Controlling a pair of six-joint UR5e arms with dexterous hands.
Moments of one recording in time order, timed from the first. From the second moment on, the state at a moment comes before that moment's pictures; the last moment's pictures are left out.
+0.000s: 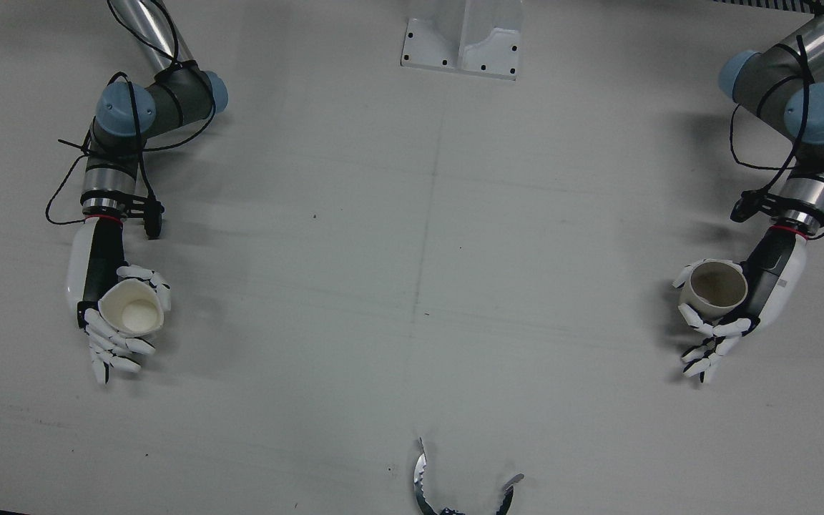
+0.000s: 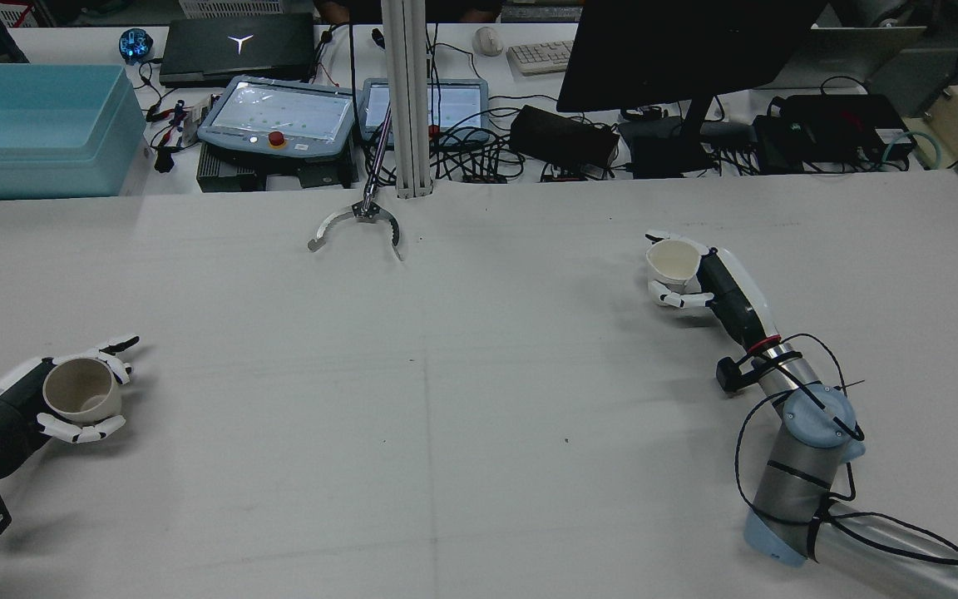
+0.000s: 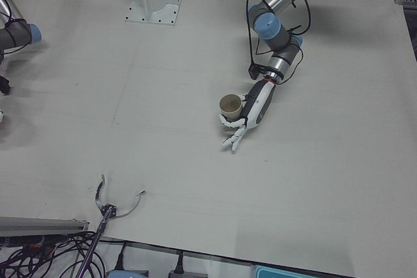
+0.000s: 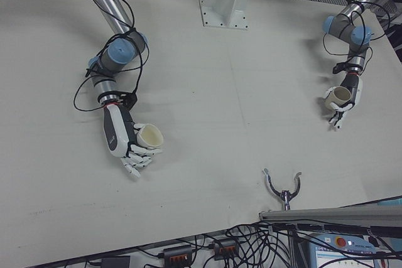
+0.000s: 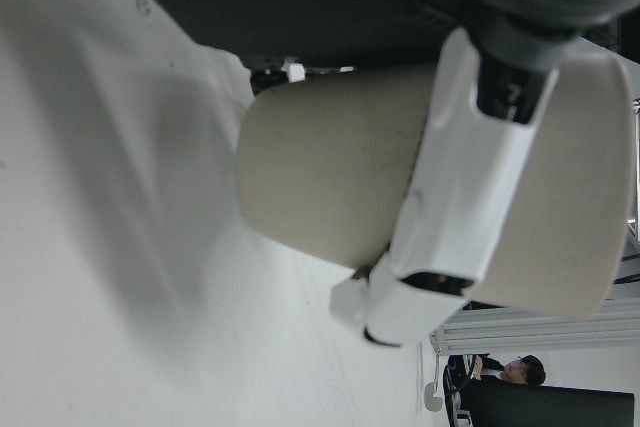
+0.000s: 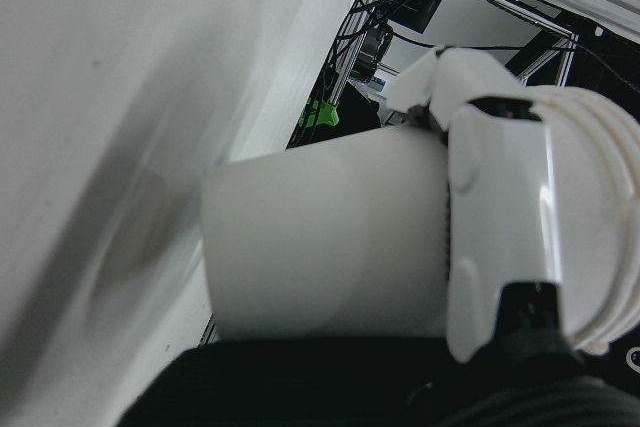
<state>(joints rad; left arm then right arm) -0.57 -1.55 -1.72 0.08 1.05 0.26 0.70 -1.25 1.21 -2.83 -0.85 -0.57</state>
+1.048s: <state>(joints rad) -0.54 -1.62 -1.76 0.14 1.12 0.28 0.78 -1.30 1.45 -2.86 -0.86 -0.54</state>
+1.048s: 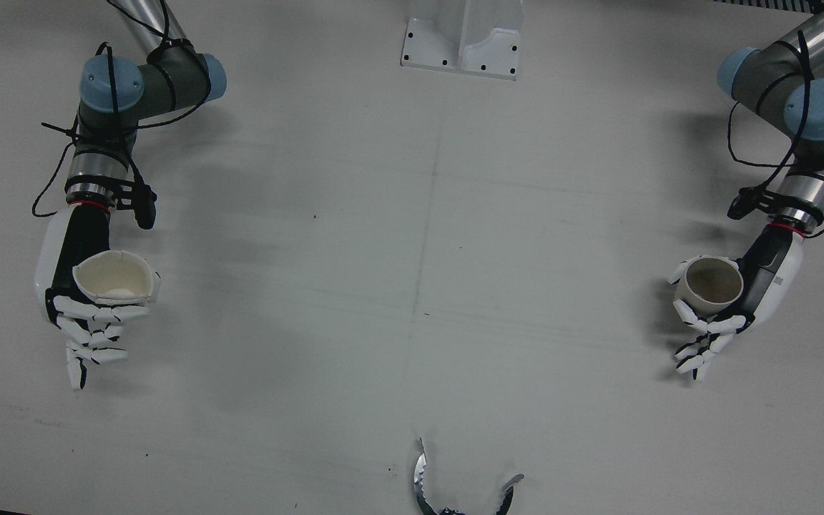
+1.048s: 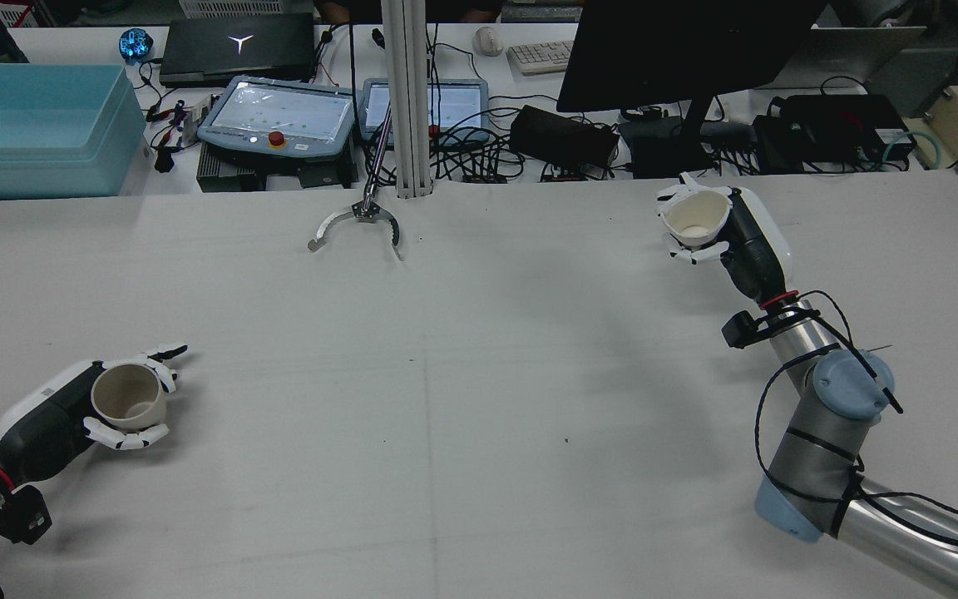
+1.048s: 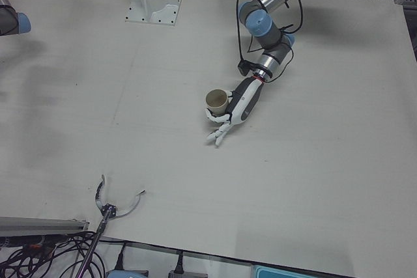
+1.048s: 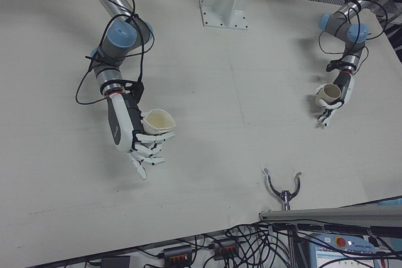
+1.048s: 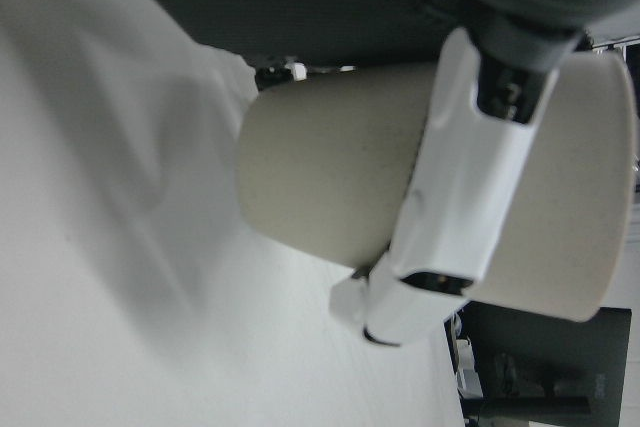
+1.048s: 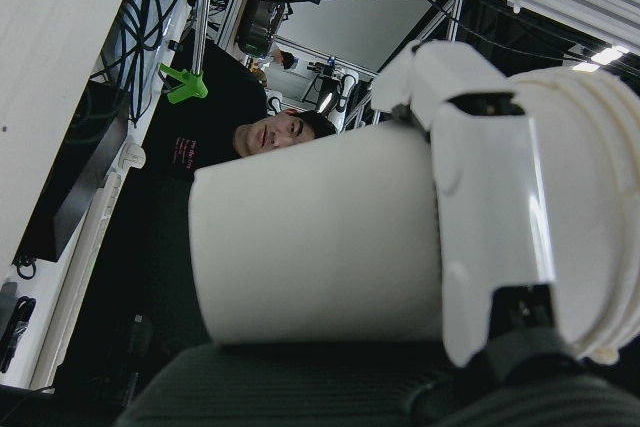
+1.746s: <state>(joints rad) -0.49 -1.98 -1.78 0.40 1.26 0.32 0.80 -1.33 1.60 -2.92 -0.86 -0.54</state>
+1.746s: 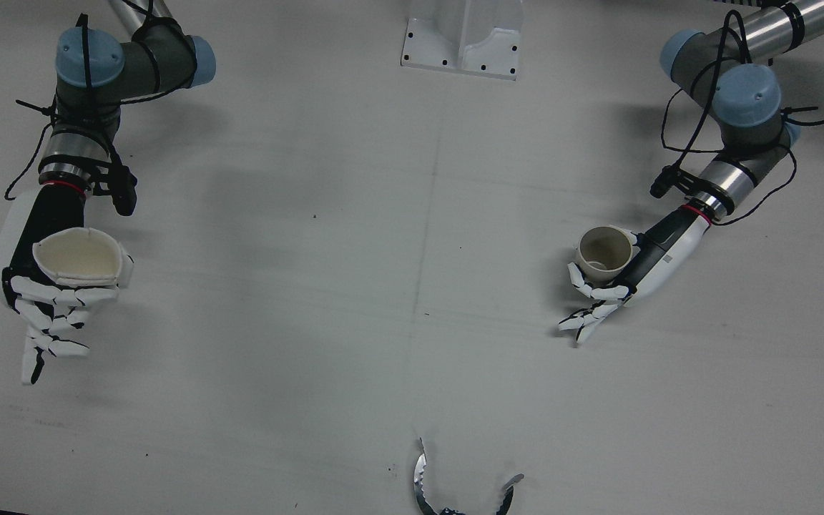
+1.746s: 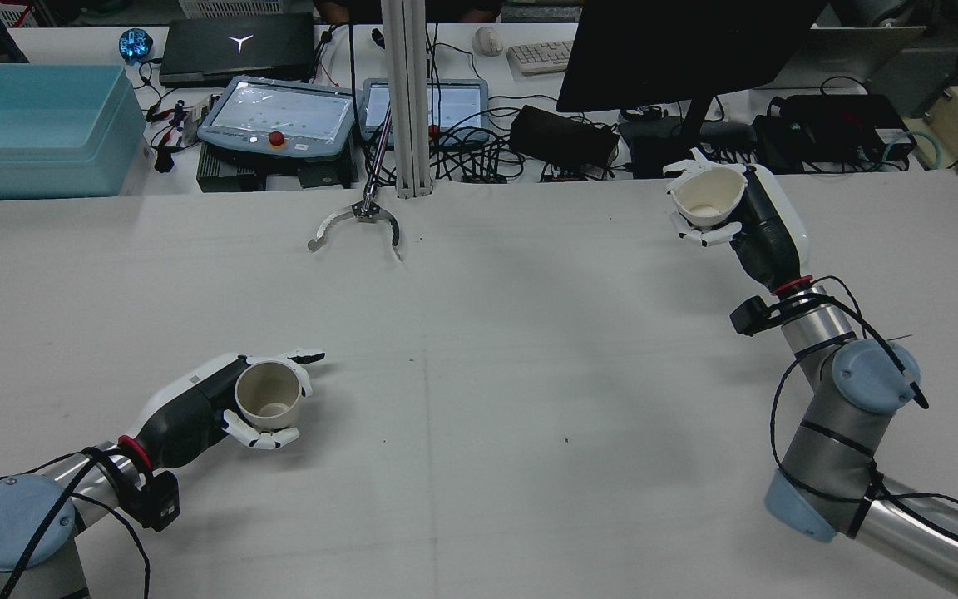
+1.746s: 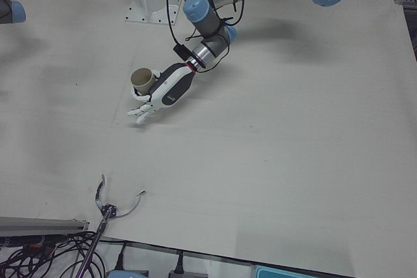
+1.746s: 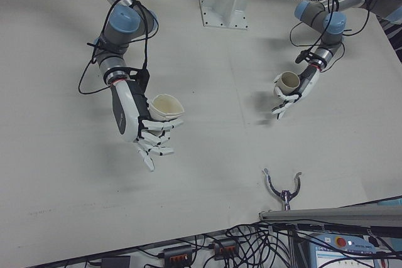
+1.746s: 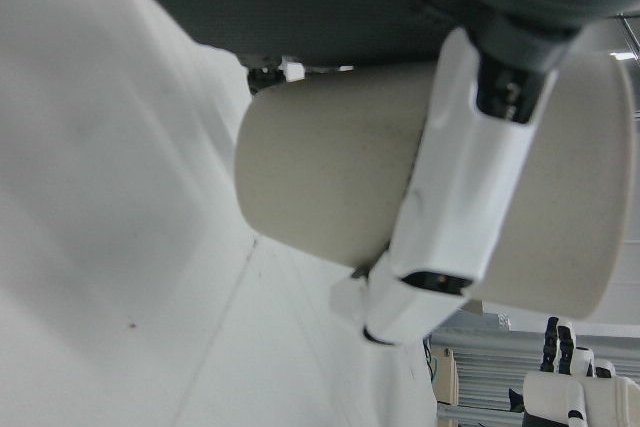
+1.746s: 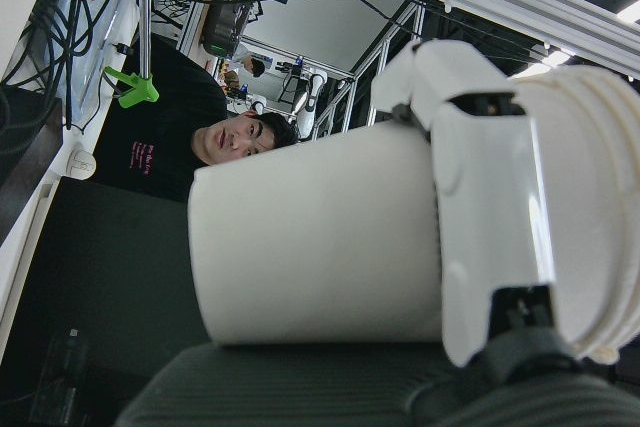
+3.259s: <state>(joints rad) -0.42 -2.31 -1.62 0.47 1.27 0.40 0.55 -1.32 2.18 -3.35 -0.94 -1.30</state>
